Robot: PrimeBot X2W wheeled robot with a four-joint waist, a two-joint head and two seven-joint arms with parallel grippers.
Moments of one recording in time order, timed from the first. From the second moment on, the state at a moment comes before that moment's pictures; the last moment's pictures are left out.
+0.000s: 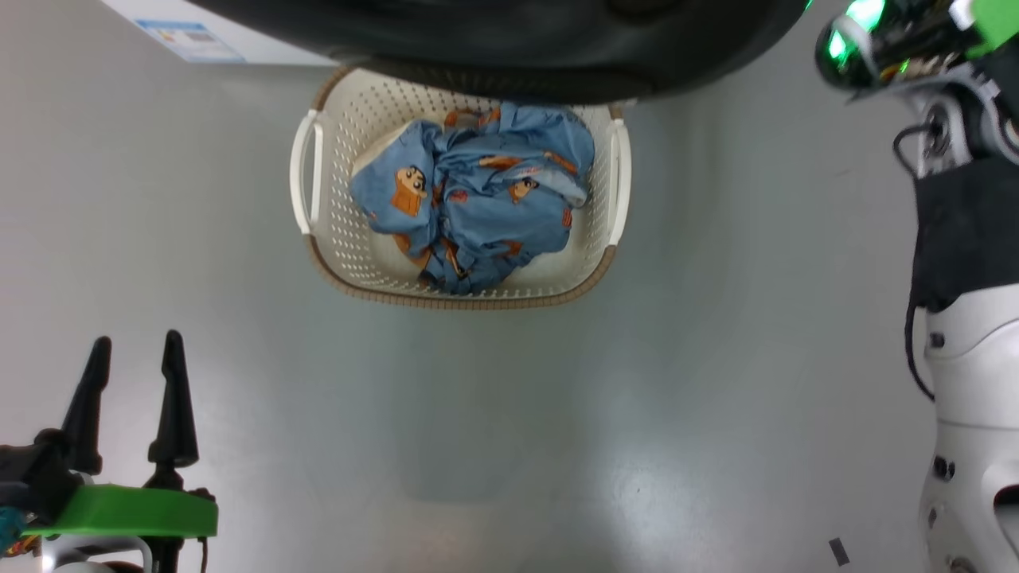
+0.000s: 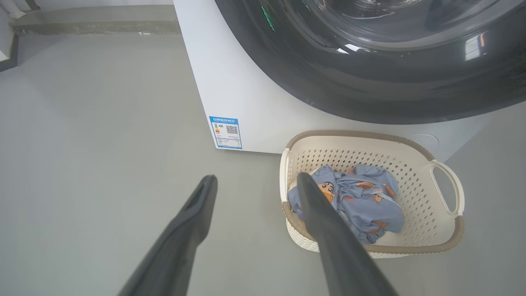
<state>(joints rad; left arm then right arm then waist) -0.15 0.10 0.14 0.13 -0.24 -0.13 -0.26 -1.03 -0.14 -0.02 0.37 1.58 0.13 0.61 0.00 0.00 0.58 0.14</state>
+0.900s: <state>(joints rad) -0.11 0.04 0.14 0.16 -0.21 -0.13 -0.26 -0.79 -0.10 0.12 0.41 1.58 0.13 0.75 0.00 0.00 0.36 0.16</state>
